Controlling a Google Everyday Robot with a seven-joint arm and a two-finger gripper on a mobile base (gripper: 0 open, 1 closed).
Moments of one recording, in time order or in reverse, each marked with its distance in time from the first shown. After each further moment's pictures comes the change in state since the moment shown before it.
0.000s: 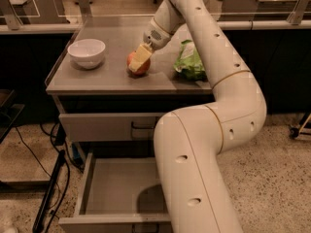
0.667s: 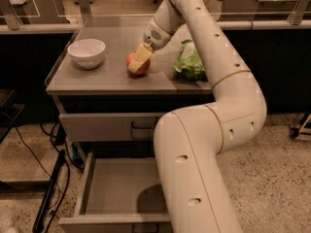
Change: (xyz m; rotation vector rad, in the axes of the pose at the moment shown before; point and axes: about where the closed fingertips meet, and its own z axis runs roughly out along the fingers) arm 0.000 0.000 0.000 0.000 0.000 0.000
